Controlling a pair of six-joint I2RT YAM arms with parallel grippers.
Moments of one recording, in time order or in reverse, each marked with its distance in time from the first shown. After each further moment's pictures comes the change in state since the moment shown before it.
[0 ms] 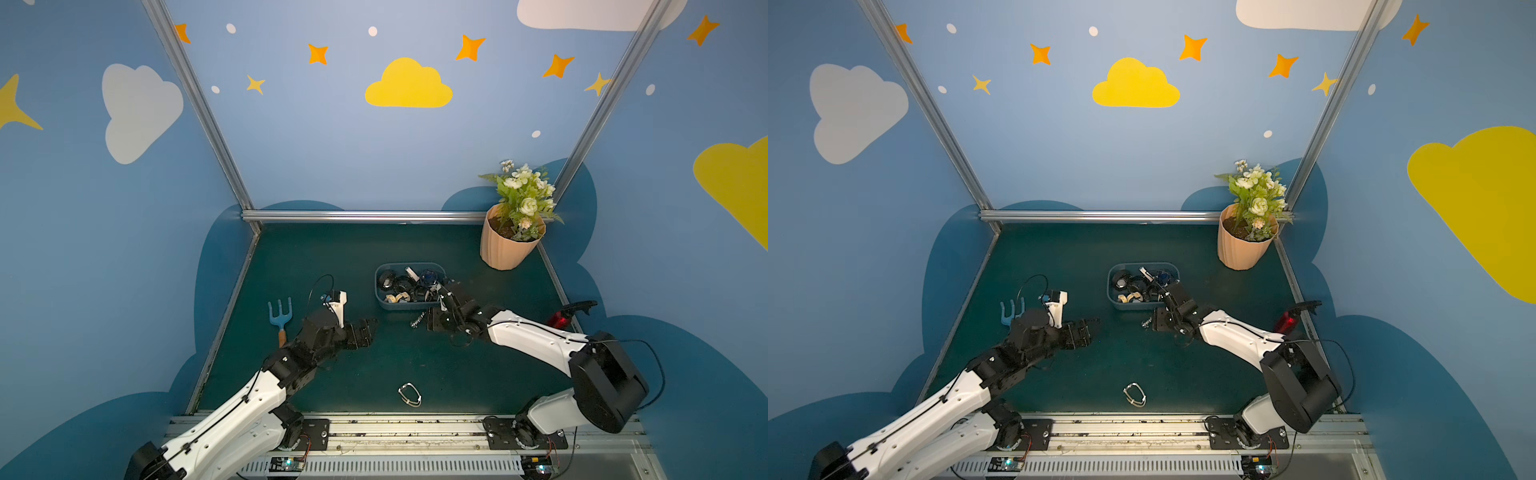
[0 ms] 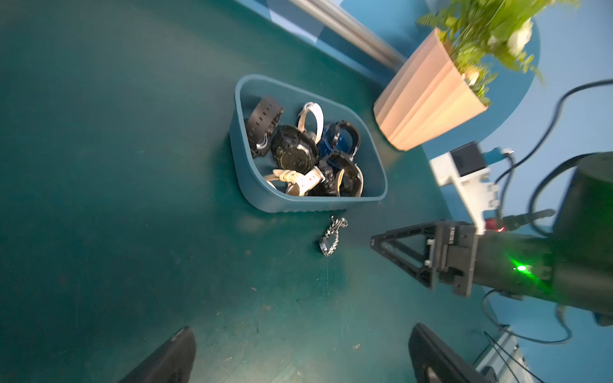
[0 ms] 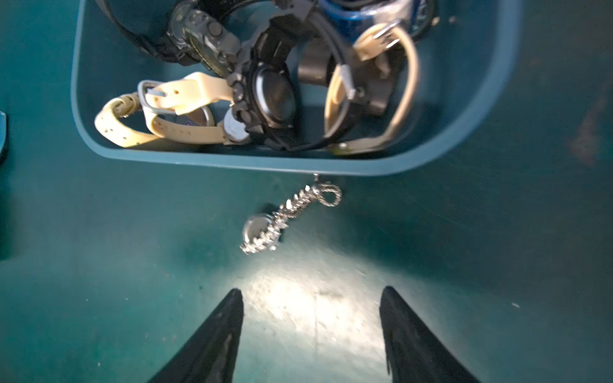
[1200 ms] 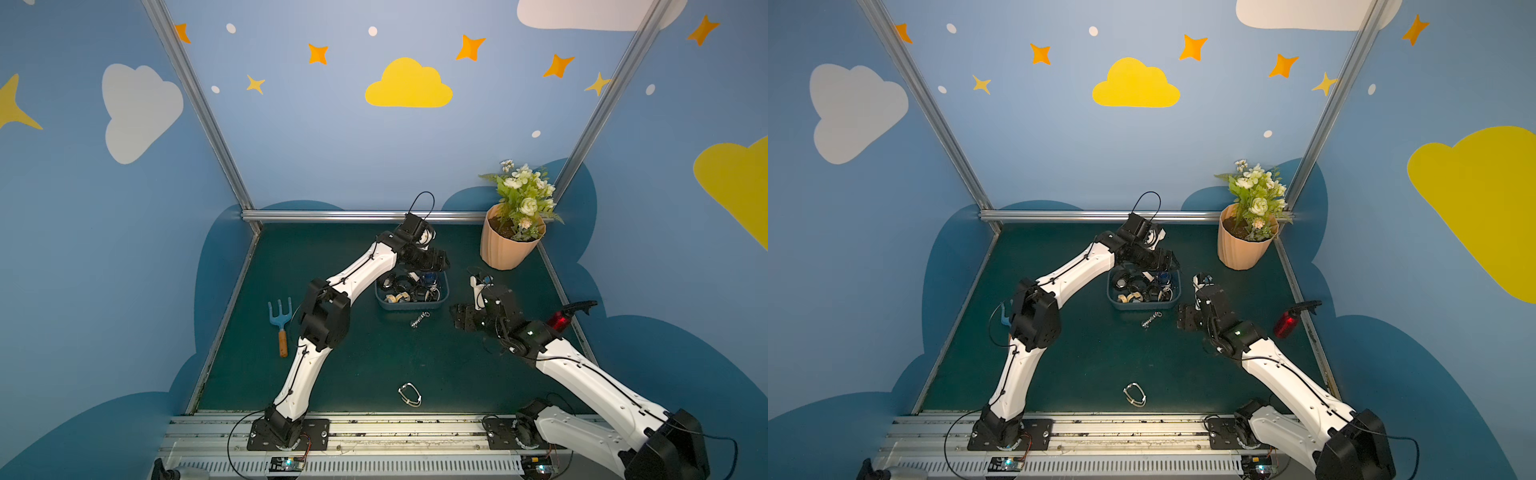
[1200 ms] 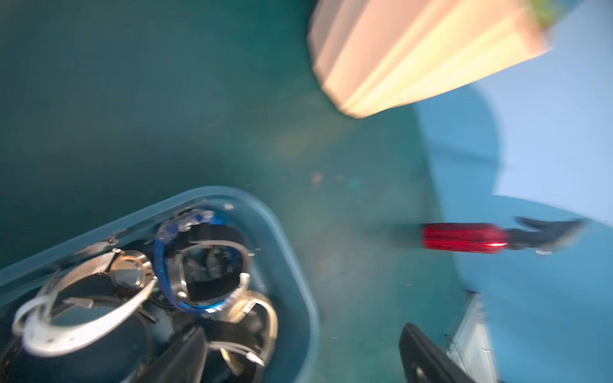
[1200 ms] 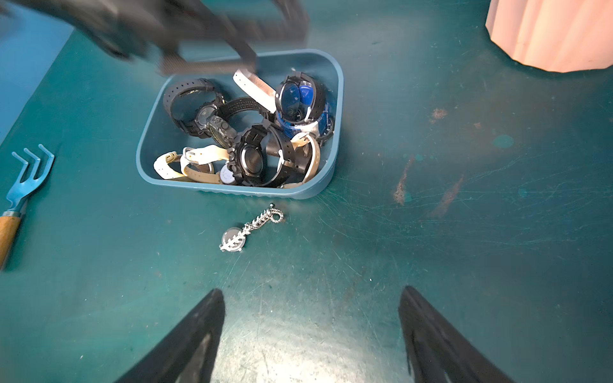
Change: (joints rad) left arm 0.000 1.467 1.639 -0.492 0.398 0.198; right arm -0.146 -0.472 -0.134 -0.095 0.072 -0.211
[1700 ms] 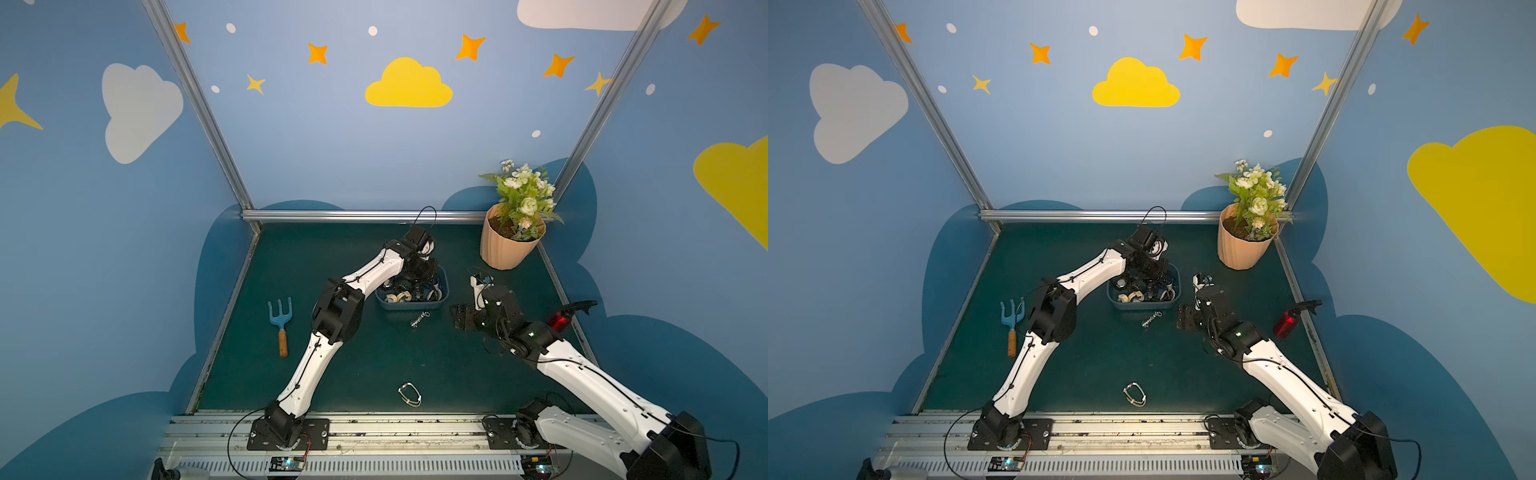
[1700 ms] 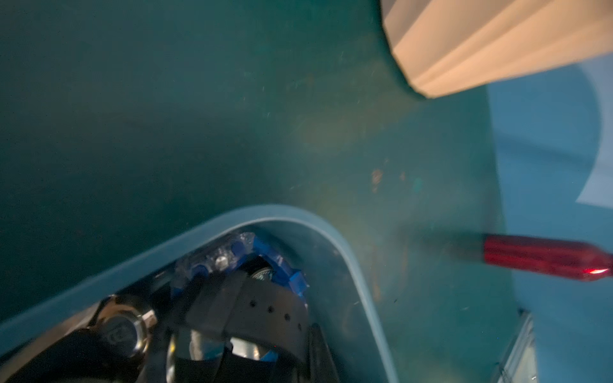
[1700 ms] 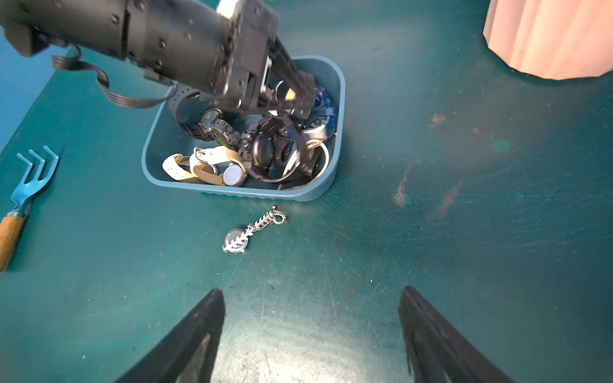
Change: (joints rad) left arm 0.000 0.230 0.102 -0.027 -0.037 0.016; right arm 0.012 -0.013 0.000 -0.001 0.013 0.001
